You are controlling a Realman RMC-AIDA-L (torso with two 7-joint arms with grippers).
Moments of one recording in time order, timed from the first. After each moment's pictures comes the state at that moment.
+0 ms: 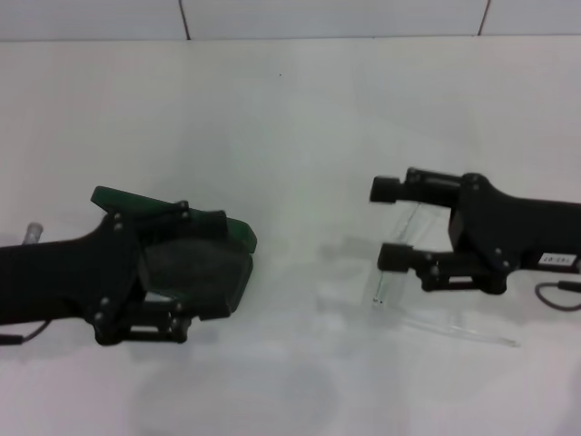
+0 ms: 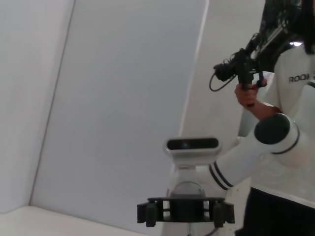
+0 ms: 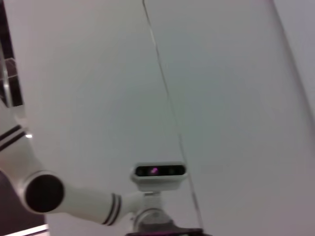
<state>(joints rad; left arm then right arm) -0.37 -1.97 0.99 0.58 1.56 1.97 -1.22 0.70 2.03 -0.30 -0.22 -2.20 -1.96 1.03</state>
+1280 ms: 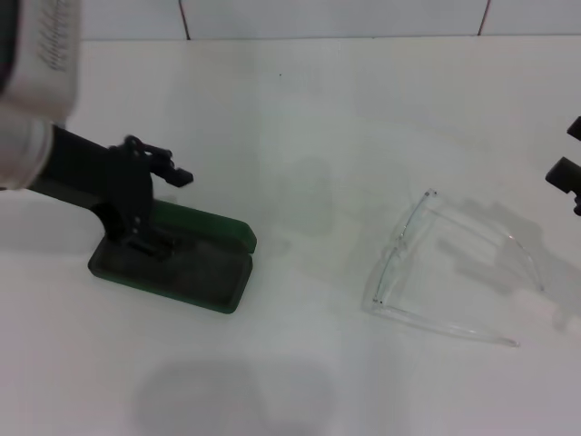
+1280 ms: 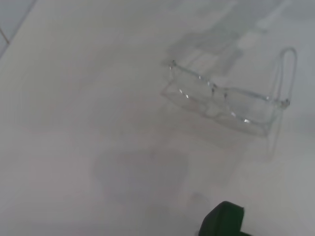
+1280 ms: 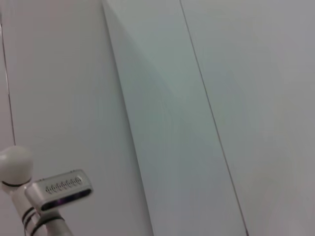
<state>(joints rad) -0.59 -2.09 0.98 1.29 2.44 1.73 -1.54 0.38 2.02 -0.30 -0.37 -1.81 -1.92 0.99</state>
